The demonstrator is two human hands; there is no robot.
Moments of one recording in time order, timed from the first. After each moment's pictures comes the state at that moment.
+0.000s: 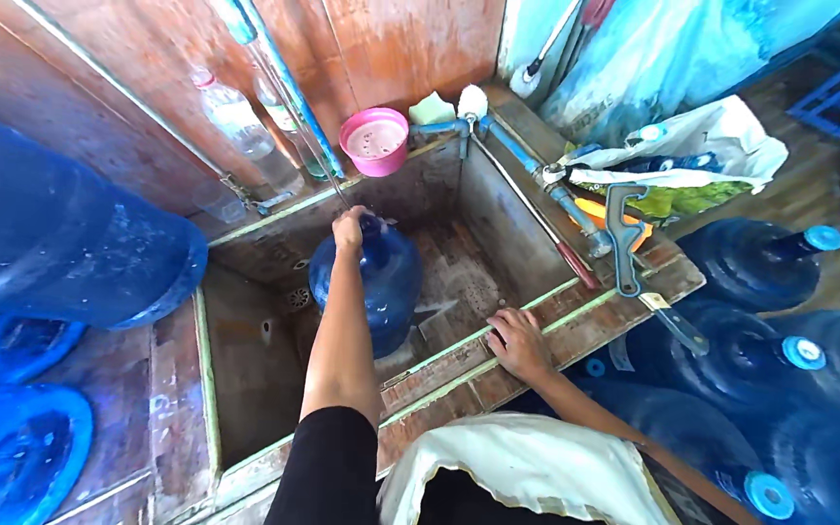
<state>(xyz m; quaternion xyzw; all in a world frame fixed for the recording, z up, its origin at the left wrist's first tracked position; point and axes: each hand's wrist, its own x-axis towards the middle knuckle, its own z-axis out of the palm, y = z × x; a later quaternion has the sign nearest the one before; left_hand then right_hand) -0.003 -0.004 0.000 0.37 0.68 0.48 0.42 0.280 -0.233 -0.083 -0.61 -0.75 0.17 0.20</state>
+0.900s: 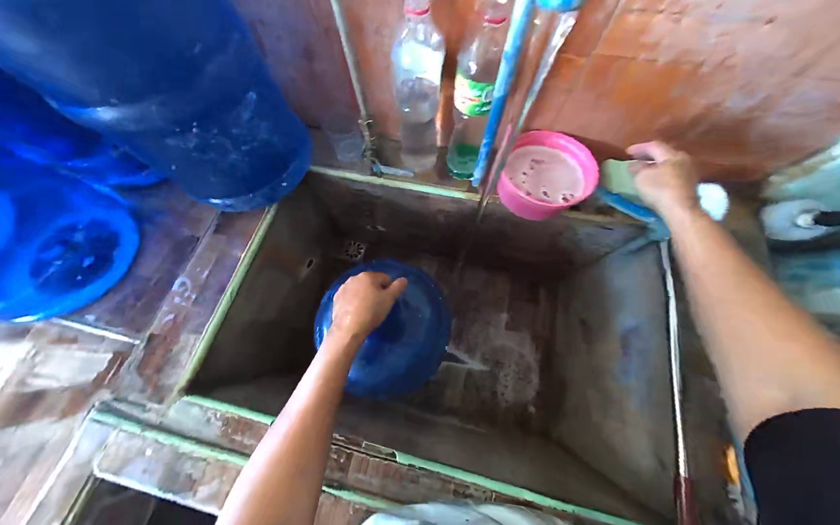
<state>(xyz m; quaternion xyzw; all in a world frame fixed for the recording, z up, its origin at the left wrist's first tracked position) -0.072 -0.082 0.030 0.37 0.86 0.13 0.33 0.221 0.269 0.040 -0.56 -0.78 0.21 0.18</state>
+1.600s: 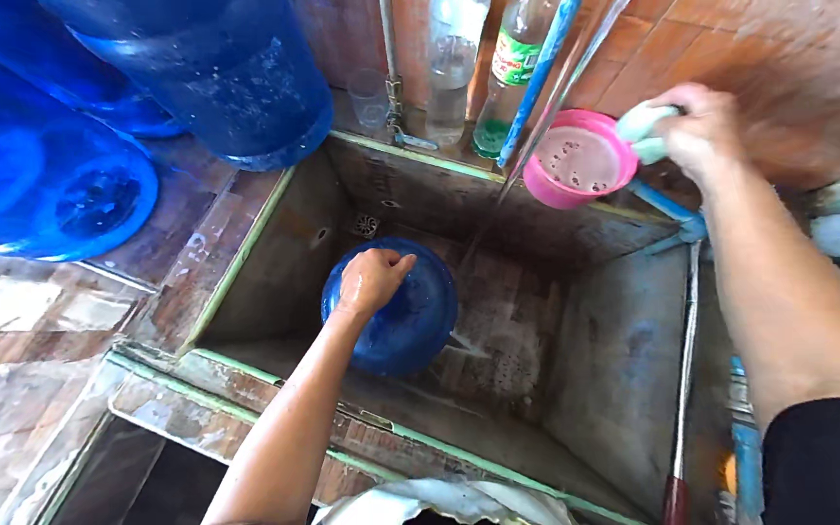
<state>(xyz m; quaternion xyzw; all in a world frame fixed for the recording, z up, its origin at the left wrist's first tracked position) -0.065 -0.093 0.019 0.37 0.86 0.19 0.29 0.176 0.265 0.073 -0.43 -0.82 0.28 0.24</state>
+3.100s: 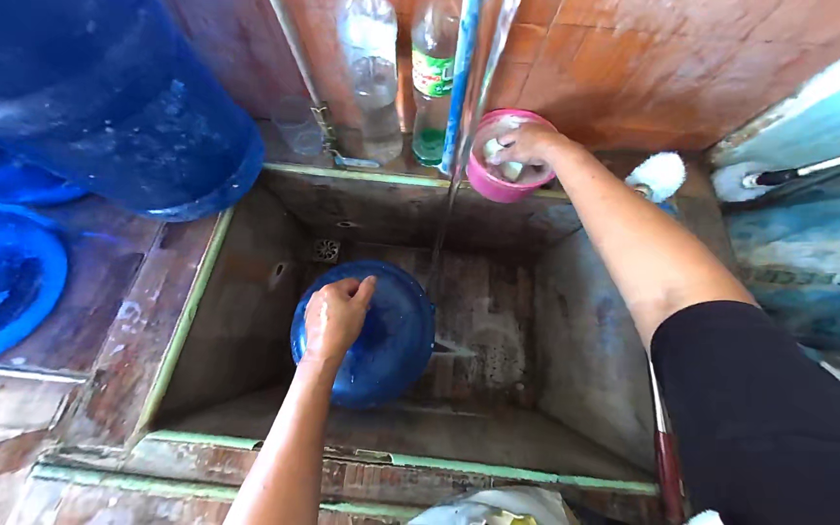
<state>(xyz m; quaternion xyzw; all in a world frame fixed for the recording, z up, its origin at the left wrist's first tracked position) -0.062 -0.096 0.024 0.35 0.86 0.23 0.29 0.108 0.291 0.018 -0.41 -0.88 0.22 -0.05</state>
